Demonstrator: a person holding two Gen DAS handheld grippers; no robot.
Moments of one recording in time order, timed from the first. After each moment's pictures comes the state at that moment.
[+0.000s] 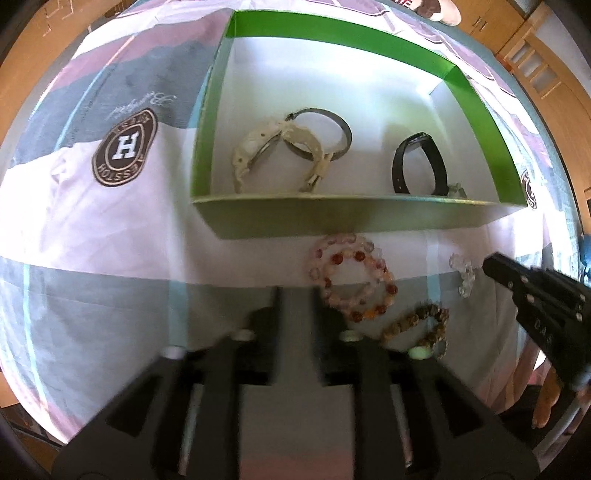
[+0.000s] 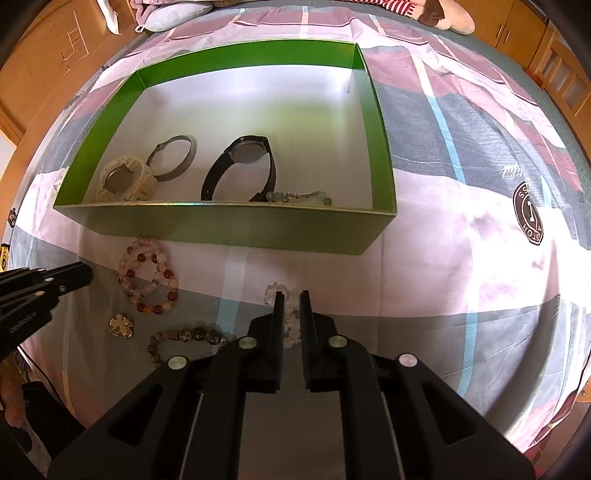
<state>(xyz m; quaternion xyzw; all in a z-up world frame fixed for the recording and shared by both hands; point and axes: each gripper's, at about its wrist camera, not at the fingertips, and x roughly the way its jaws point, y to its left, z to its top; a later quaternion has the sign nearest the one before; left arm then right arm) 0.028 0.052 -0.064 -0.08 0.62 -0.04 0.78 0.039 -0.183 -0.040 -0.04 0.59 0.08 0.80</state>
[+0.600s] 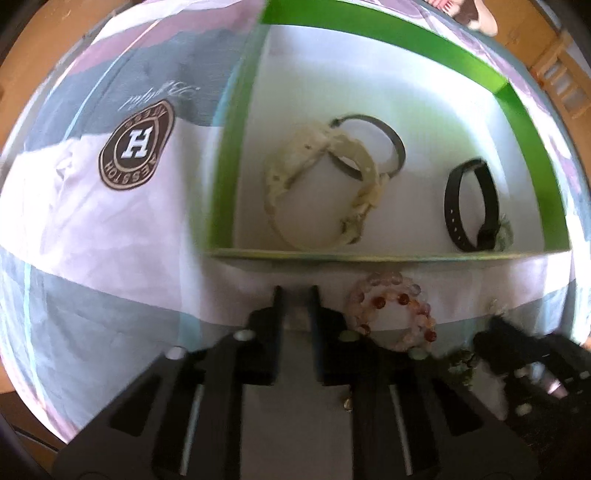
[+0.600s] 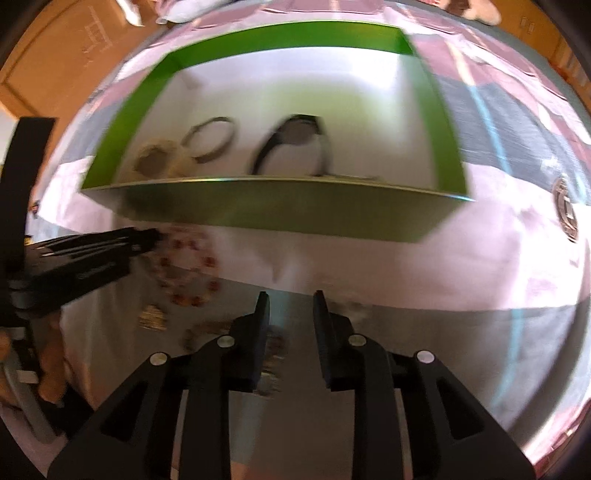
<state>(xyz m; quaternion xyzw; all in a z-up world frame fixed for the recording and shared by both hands) 0.047 0.071 -0.084 -0.10 0.63 0.02 0.77 0.034 -0.158 -0.056 -0.01 0.61 0.14 0.78</state>
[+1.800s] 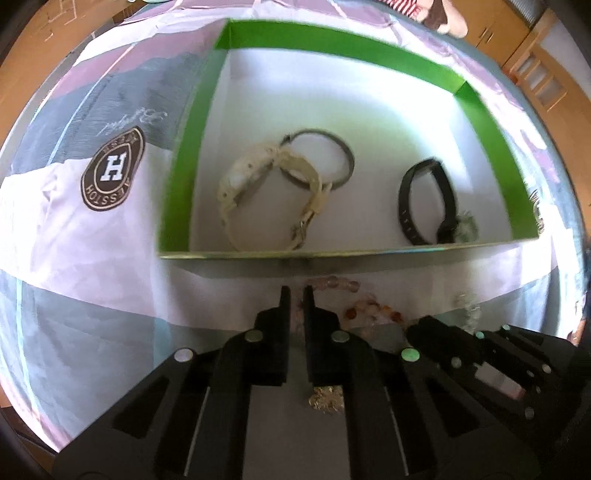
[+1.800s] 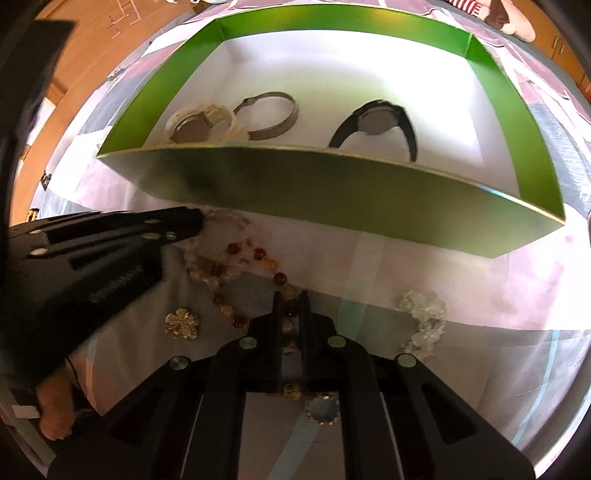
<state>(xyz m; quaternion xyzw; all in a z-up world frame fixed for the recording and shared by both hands) 0.058 0.018 -0.074 -0.08 0.59 -0.03 0.80 0.030 -0.118 -0.071 -0.04 0.61 0.17 0.77</state>
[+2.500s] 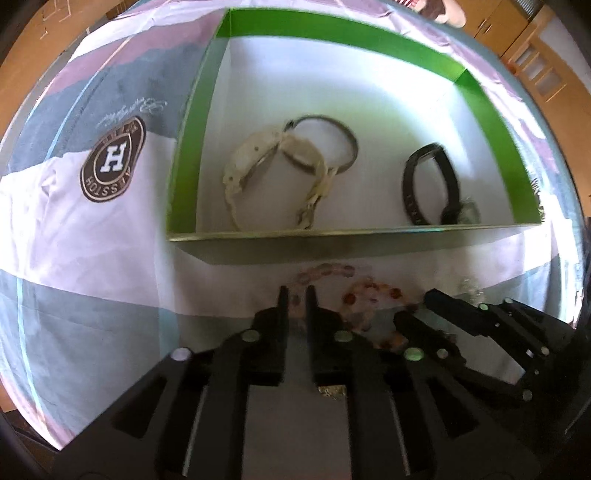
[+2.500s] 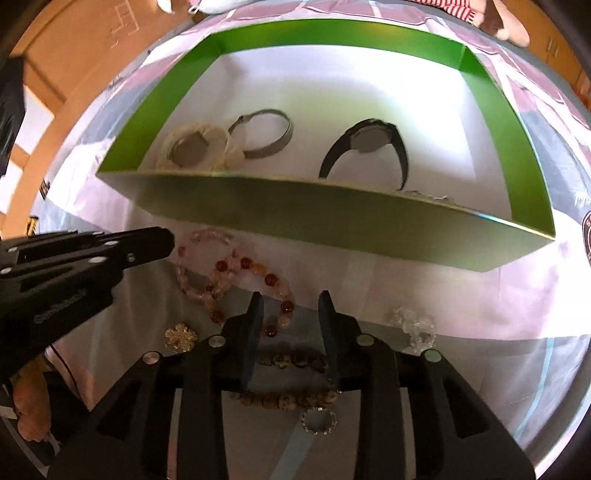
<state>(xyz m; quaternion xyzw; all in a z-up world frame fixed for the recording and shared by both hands) 0.051 0.032 -0.086 -0.07 0.62 -0.03 0.78 0.031 -0.113 -0.069 -0.04 0.60 0.17 0.78</state>
